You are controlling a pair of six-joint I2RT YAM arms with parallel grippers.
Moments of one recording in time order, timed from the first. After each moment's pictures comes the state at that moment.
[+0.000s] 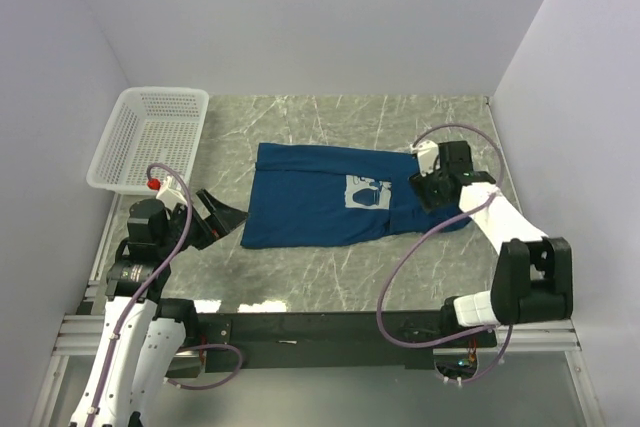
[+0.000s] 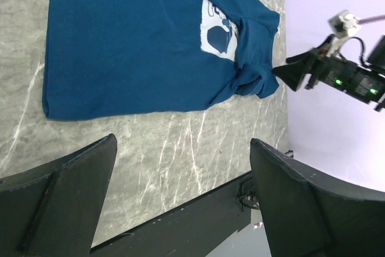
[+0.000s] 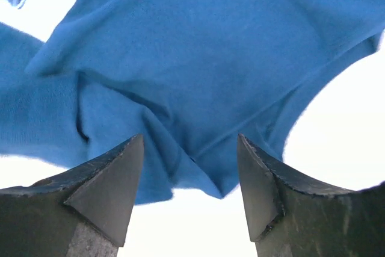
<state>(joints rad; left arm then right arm) -0.06 0.51 0.58 -0.54 0.49 -0.75 0.07 1.38 0.87 -0.48 -0.01 -0.45</state>
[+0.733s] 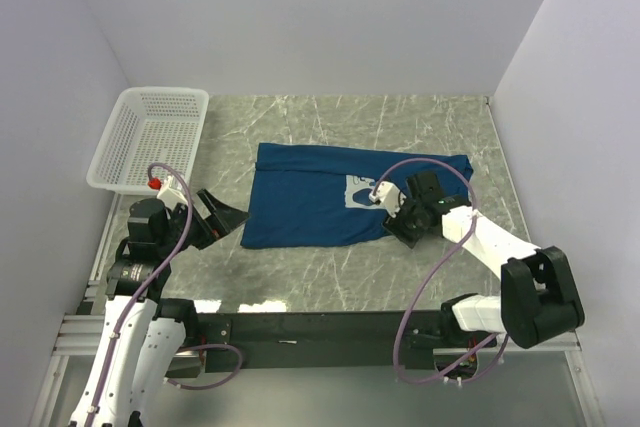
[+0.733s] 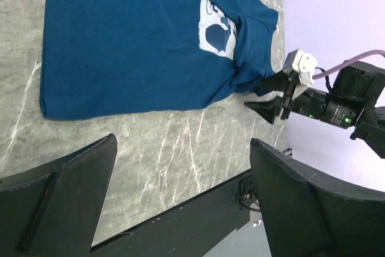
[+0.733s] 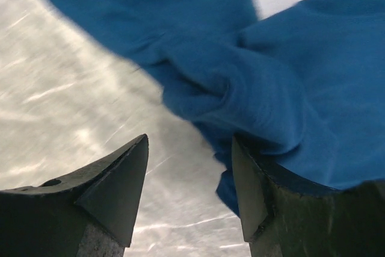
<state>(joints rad) -0.06 0.51 0.58 -0.54 0.50 -0.75 0.31 1.27 0.67 -0.52 -0.17 -0.69</state>
